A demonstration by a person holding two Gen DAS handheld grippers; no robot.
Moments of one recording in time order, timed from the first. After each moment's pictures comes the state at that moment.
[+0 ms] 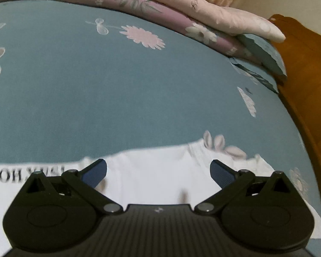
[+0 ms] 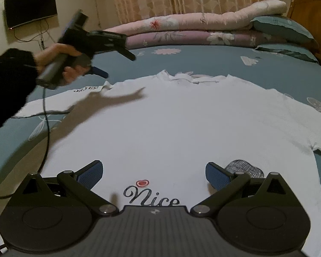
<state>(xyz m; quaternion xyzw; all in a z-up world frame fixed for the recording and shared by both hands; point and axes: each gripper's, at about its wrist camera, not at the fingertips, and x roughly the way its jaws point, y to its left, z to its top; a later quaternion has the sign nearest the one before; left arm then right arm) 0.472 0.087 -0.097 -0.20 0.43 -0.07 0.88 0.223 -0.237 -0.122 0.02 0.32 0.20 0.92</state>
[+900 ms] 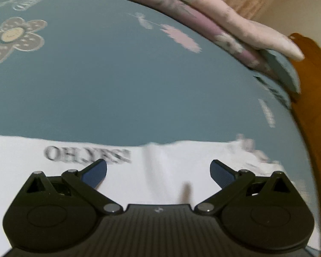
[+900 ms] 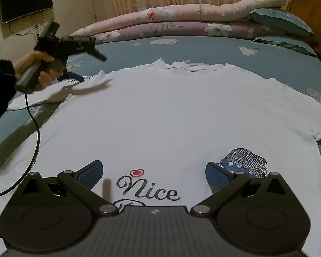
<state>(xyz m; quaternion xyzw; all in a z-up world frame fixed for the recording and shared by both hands) 0.458 0.160 -0.132 -0.24 0.41 -0.01 0.88 0.233 -0.234 -0.135 0.01 0.34 0.19 0.92</state>
